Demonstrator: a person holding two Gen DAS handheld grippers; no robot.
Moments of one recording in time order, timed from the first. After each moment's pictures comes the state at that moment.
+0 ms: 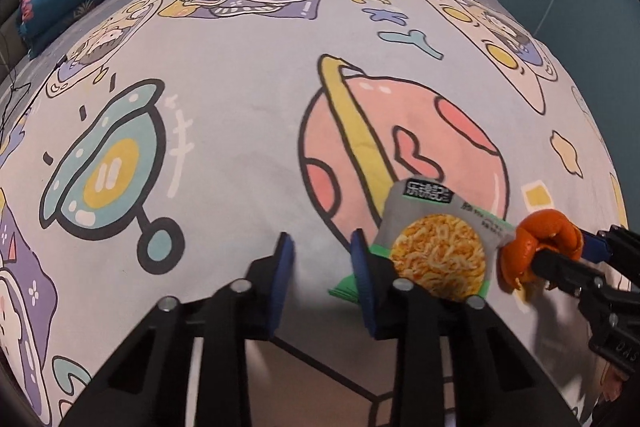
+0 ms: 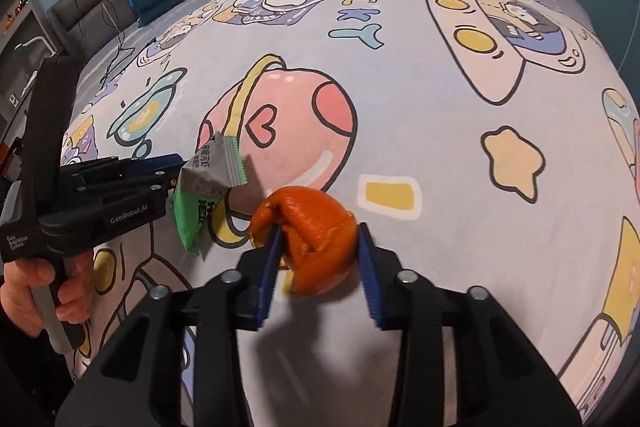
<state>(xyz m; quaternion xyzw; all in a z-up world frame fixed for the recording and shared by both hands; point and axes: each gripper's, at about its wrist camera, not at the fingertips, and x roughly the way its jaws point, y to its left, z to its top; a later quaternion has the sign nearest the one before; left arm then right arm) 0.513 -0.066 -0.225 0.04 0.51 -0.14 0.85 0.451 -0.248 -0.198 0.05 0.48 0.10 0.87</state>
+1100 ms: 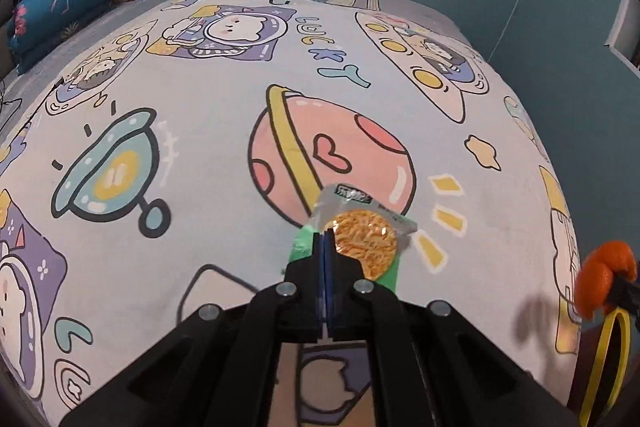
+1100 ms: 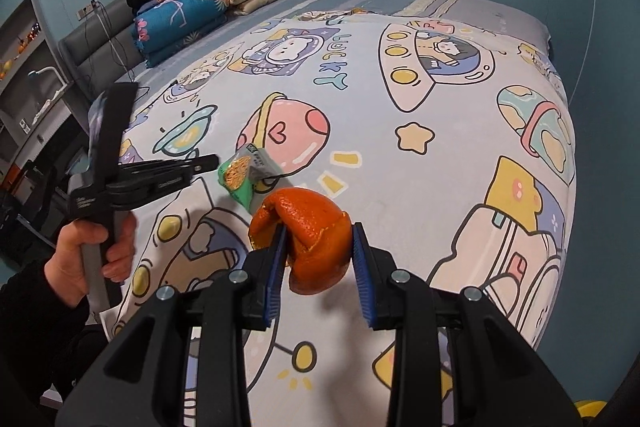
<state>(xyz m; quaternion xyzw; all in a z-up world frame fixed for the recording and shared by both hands) 0.457 -0.073 -0.179 0.02 0.46 -0.20 0.87 0.311 -0.284 -0.109 0.08 0.41 0.08 0.90</state>
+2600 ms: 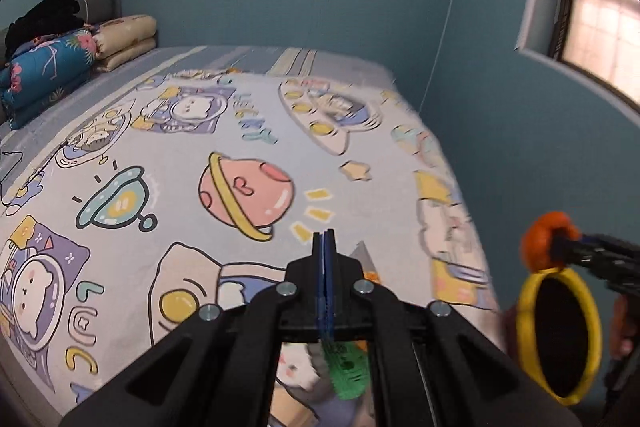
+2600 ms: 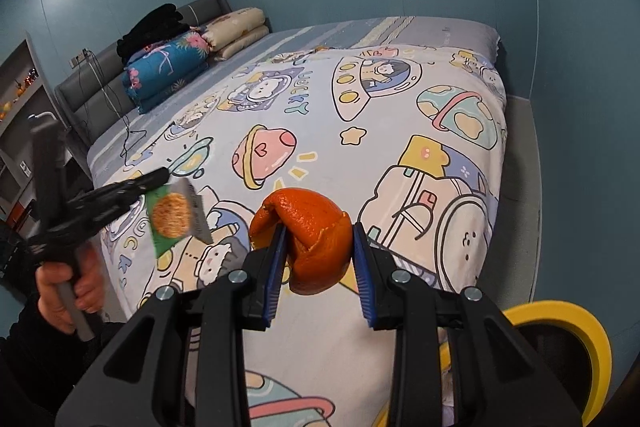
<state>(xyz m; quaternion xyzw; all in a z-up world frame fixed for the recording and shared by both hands) 0.284 -0.080 -0.077 0.02 0.34 -0.27 0.90 0.166 -0.331 -0.061 0.13 0.35 0.03 0.93</state>
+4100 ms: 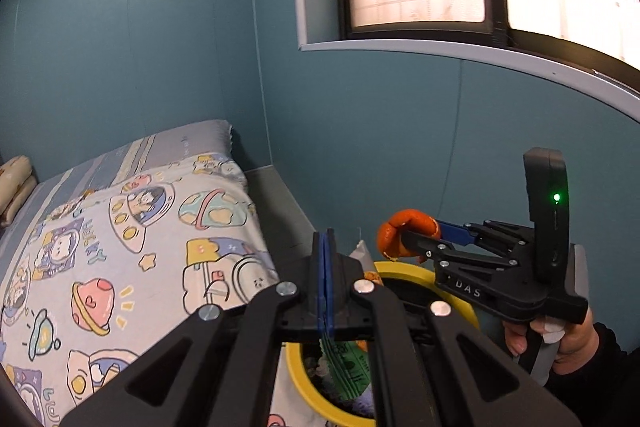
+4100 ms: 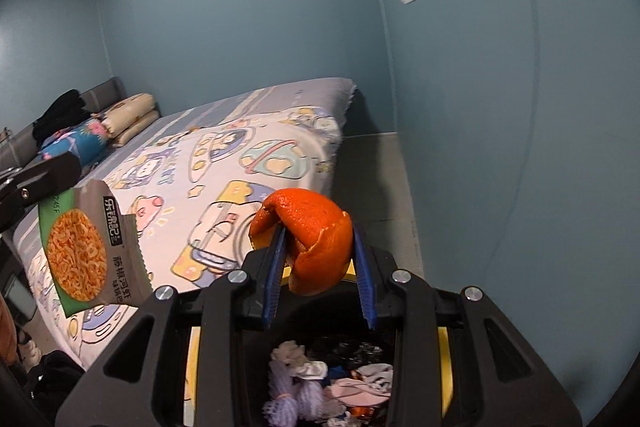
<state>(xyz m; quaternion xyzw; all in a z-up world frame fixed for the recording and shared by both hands) 0.058 -0.293 0.012 0.16 0.20 -0.49 0.83 -0.035 -0.465 -0.058 0.15 0.23 -0.21 0.94</state>
